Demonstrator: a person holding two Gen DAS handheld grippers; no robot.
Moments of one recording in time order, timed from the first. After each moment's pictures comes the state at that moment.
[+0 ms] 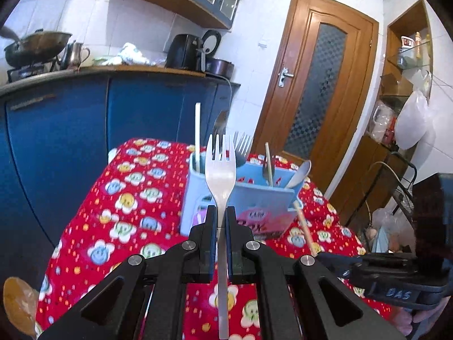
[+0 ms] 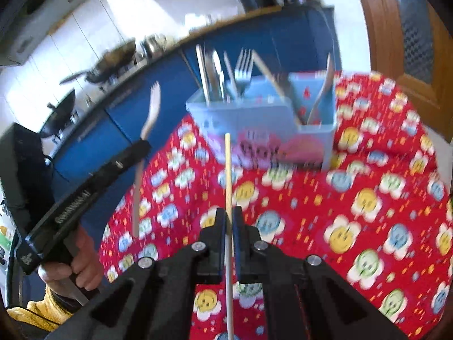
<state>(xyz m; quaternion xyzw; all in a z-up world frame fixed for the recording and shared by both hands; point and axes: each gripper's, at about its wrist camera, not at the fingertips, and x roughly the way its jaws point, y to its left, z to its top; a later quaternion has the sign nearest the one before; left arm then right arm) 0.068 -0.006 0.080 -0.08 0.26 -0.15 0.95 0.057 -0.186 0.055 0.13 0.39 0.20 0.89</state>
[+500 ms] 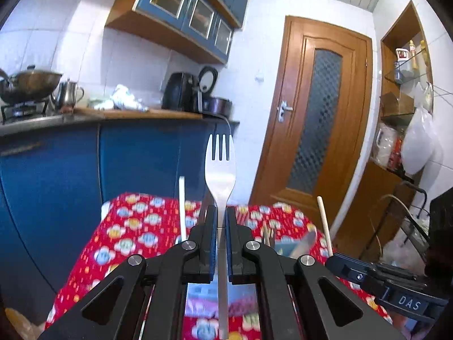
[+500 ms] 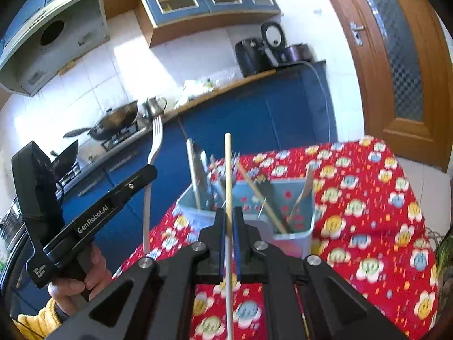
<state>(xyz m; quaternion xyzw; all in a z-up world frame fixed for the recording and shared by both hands) 0.126 -0.031 0.121 -0.07 0.15 -0.14 0.98 0.096 -0.217 0.097 0.16 0.25 0.18 0.94</state>
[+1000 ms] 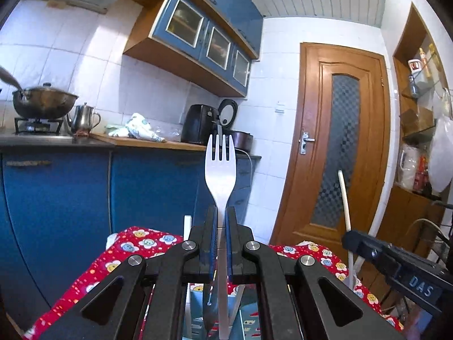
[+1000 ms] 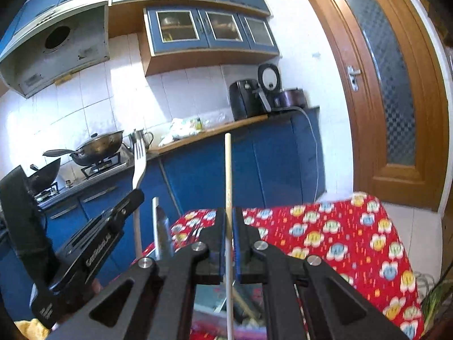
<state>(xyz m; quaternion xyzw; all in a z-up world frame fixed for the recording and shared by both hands) 0.174 -0.046 0.098 -0.08 0.07 -0.07 0.99 0.157 -0.224 0.107 0.11 0.14 0.13 0.97</state>
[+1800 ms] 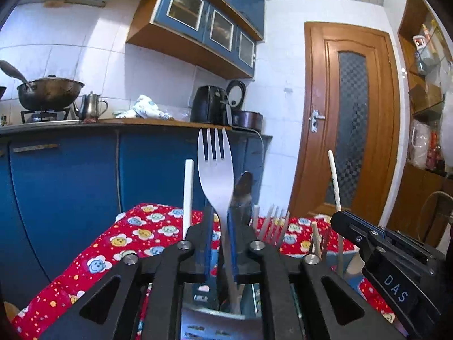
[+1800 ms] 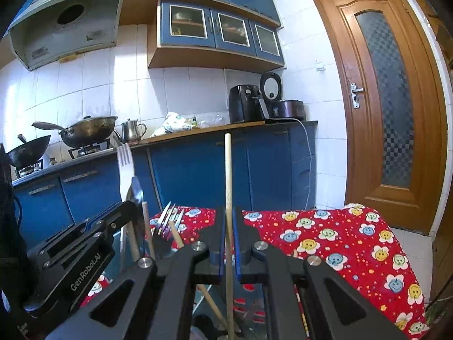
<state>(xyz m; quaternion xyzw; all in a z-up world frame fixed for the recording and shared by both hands) 0.172 -0.059 0.057 -0.05 0.11 -0.04 0.99 0.174 -0.207 0.066 0.06 0.12 0.11 0.98</state>
